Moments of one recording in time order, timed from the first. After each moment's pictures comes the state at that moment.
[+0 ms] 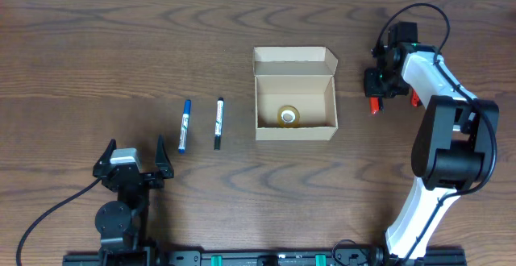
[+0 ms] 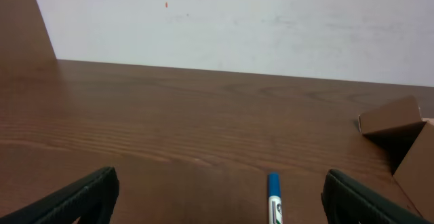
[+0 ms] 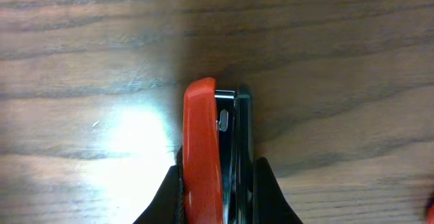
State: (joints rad) left arm 0.05 0.01 0.02 -0.10 0.00 -0.04; right arm -0.09 2.12 1.49 -0.77 -0.02 -0.03
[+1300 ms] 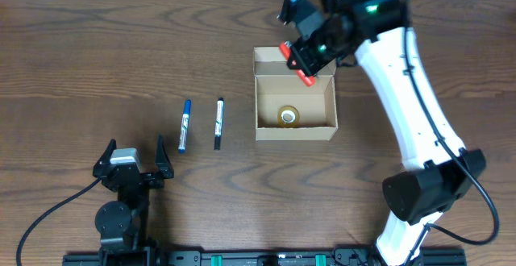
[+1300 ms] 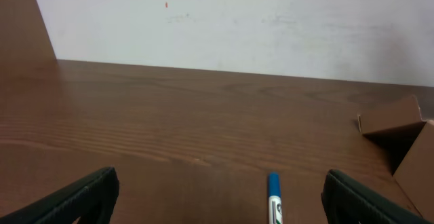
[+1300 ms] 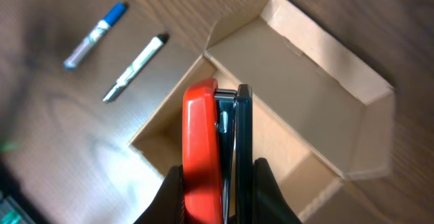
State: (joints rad) left arm 0.05 0.01 0.02 -0.10 0.00 -0.04; right arm 0.37 1.94 2.05 -1.30 -0.27 -0.27
